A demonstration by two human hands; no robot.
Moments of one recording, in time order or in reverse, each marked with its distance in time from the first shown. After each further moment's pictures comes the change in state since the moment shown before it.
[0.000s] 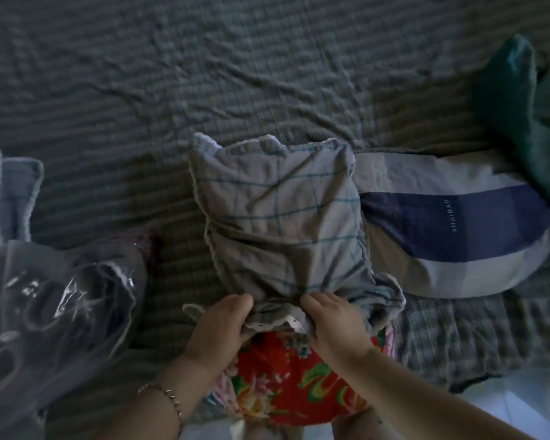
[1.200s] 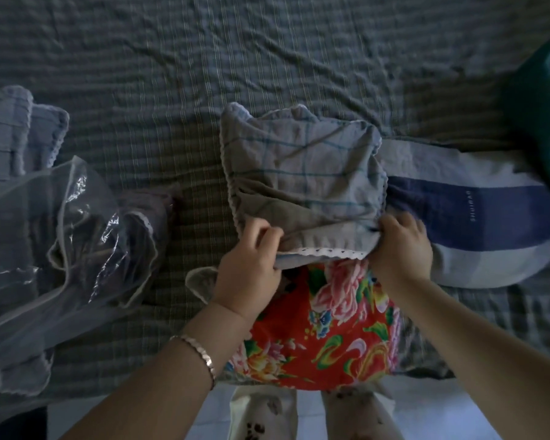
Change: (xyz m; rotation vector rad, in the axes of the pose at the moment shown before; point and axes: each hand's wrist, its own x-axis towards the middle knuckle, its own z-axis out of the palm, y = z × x) left_hand 0.001 0.030 -0.036 0.128 0.352 -0.064; right_hand 0.035 0.010 -0.046 -0.314 0.034 0.493
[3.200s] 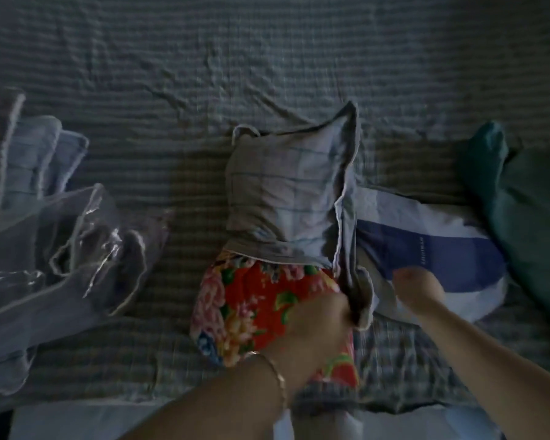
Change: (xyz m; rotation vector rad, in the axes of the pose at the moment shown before) left_hand 0.032 0.140 0.013 -0.276 -0.574 -0.372; right_hand 0.017 0.062 -0.081 0.095 -0.448 0.382
